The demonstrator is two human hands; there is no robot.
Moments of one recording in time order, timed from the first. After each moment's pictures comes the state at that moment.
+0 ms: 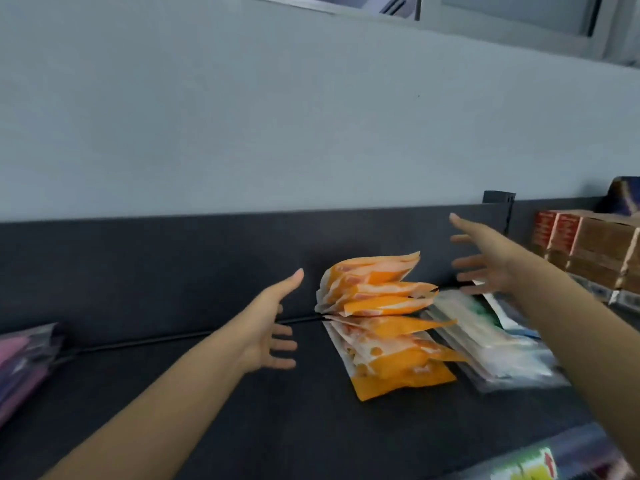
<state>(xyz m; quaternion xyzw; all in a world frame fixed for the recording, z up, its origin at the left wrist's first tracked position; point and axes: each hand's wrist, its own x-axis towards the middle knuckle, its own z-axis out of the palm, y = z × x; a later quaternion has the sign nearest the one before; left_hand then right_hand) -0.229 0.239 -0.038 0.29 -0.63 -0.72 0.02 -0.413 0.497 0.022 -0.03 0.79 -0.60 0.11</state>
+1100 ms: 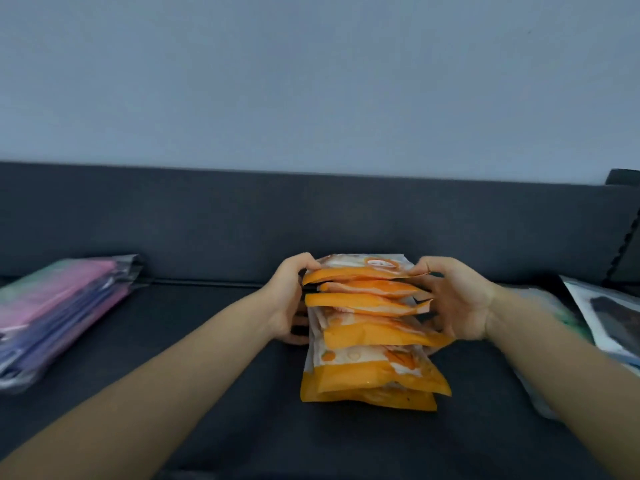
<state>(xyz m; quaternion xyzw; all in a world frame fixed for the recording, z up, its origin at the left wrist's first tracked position) -0.262 0.228 -0.071 0.34 -0.59 -0.73 0.04 -0.408 0.421 -0.042 -0.18 0.70 -0.52 0.46</state>
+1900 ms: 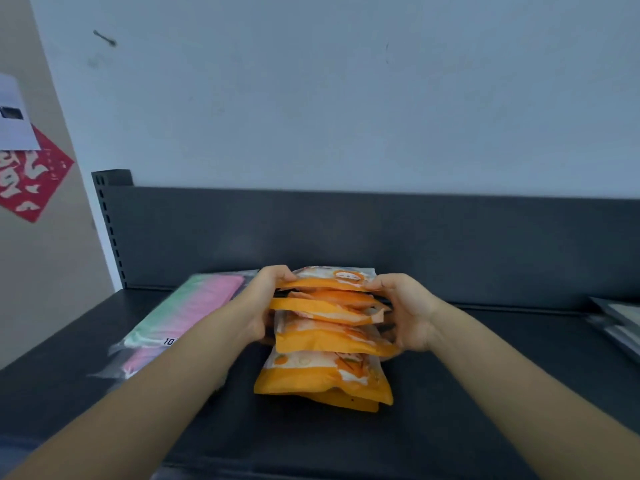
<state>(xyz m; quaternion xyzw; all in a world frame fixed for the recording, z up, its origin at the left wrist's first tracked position) -0.092 0.066 -0.064 0.36 -0.58 -0.72 0.13 -0.239 0.230 -0.058 -0.17 0.67 -0.54 0.48</state>
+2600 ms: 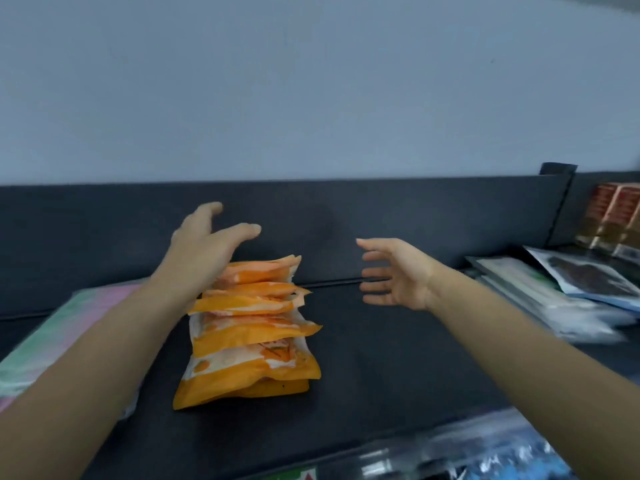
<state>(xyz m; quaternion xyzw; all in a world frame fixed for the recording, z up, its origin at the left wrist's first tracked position) -0.091 0.120 0.003 0.24 -0.80 -0.44 0.34 -0.268 0.309 -0.025 -0.12 0.70 -0.62 0.33</state>
